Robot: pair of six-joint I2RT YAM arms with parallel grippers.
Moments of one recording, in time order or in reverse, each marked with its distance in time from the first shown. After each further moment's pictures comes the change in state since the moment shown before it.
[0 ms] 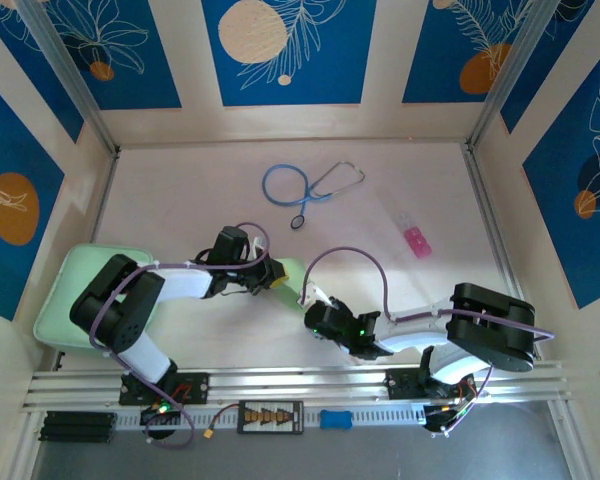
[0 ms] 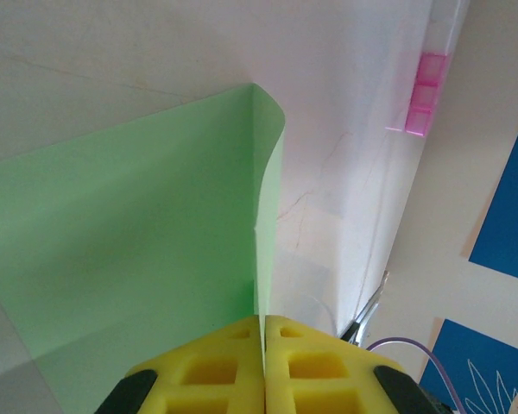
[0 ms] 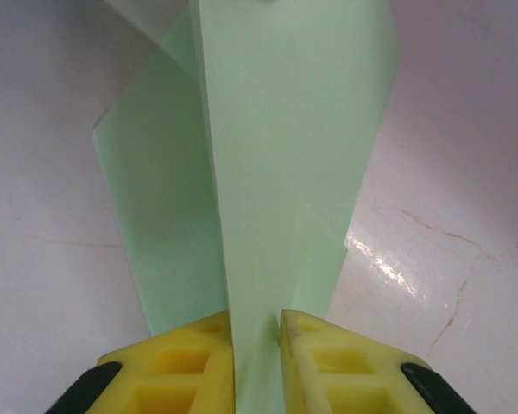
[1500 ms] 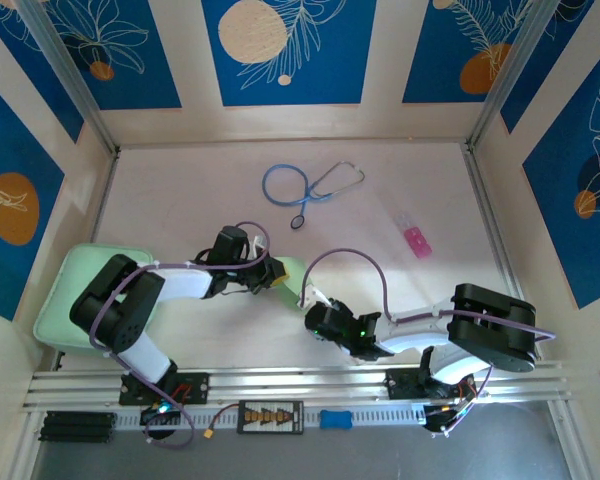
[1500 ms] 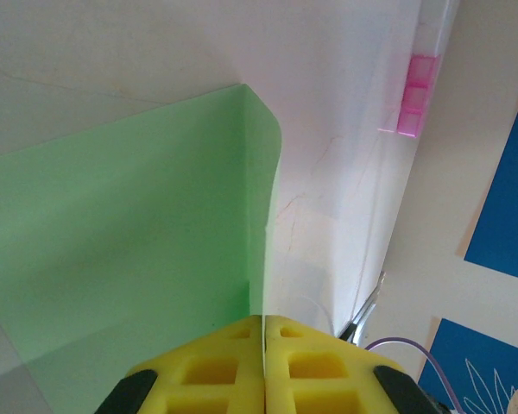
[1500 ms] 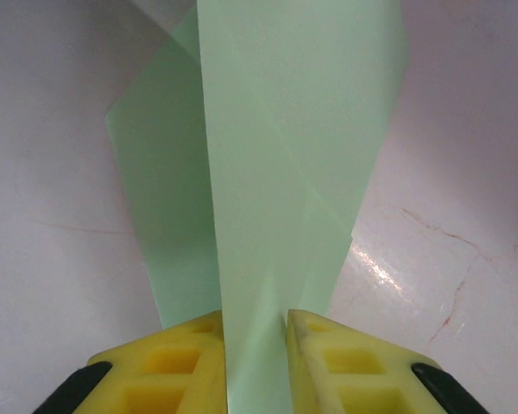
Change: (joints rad) left arm 0.000 0.000 -0.002 0.023 0.000 0.000; right arm 0.008 -0.006 -0.006 -0.004 0.004 -0.034
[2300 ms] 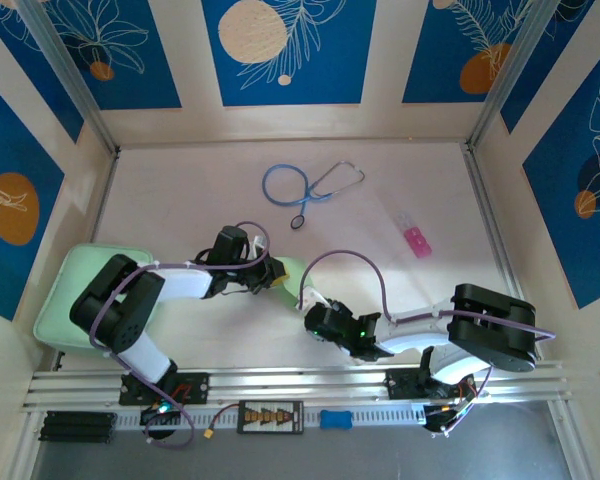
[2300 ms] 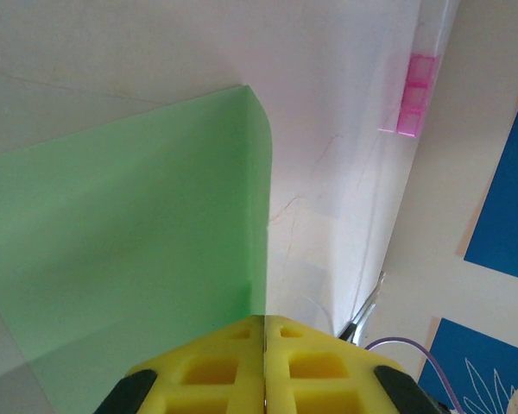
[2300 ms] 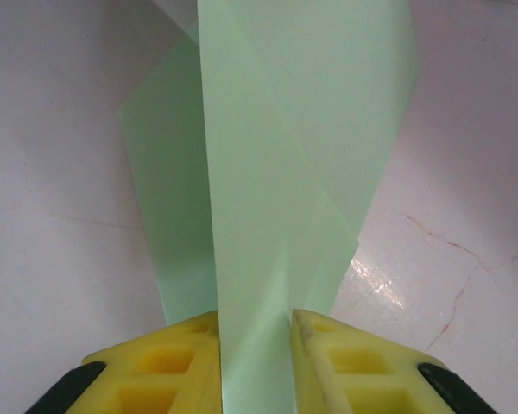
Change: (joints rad) left arm 0.000 0.000 0.000 0.000 0.000 0.000; right arm 0.010 0.000 0.000 0.000 0.000 -0.045
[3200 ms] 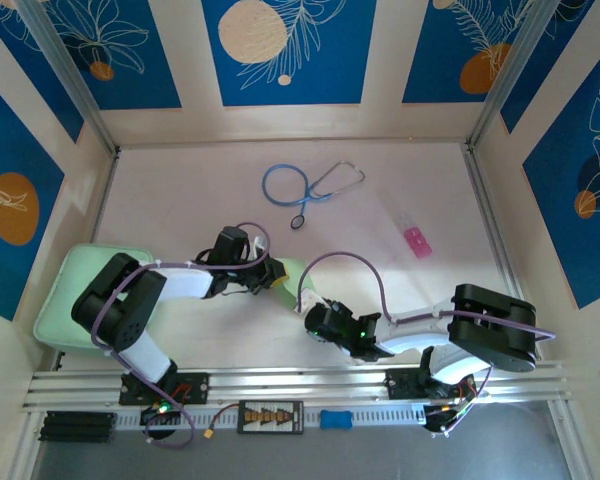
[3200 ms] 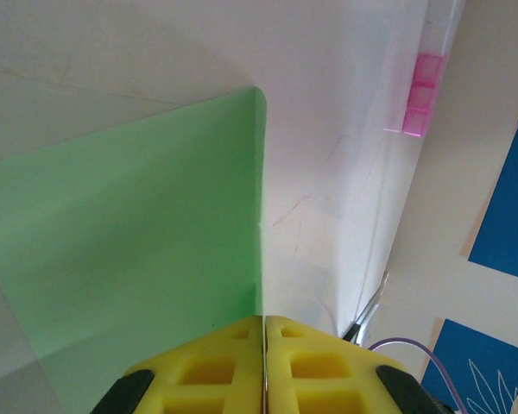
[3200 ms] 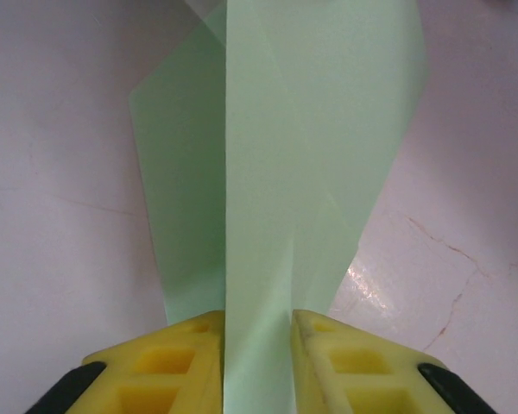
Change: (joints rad) left arm 0.000 0.012 0.000 0.003 0.000 0.003; right arm 0.004 -0.002 -0.002 -0.008 -0.003 -0.049
